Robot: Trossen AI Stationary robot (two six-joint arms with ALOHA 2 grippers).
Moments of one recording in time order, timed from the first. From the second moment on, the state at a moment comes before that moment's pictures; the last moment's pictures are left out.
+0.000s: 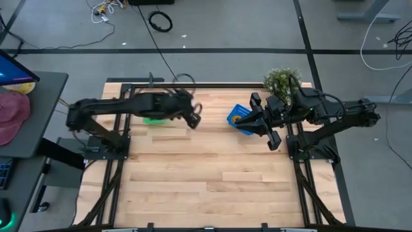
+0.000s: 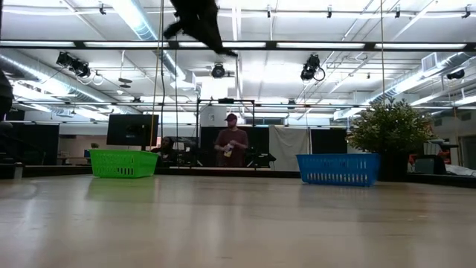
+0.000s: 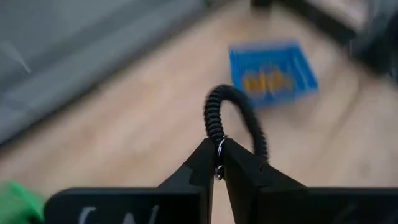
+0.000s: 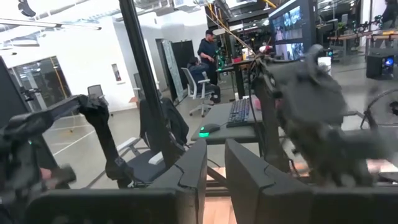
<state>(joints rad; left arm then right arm) 0.07 1.51 1.47 -0.80 -0.42 -0.59 0.16 1.10 1.28 -0.10 -0.09 0.20</state>
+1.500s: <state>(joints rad) -0.20 1.32 1.42 0.16 -0.40 0.02 0.14 1.13 1.28 -0.07 0.05 0.08</state>
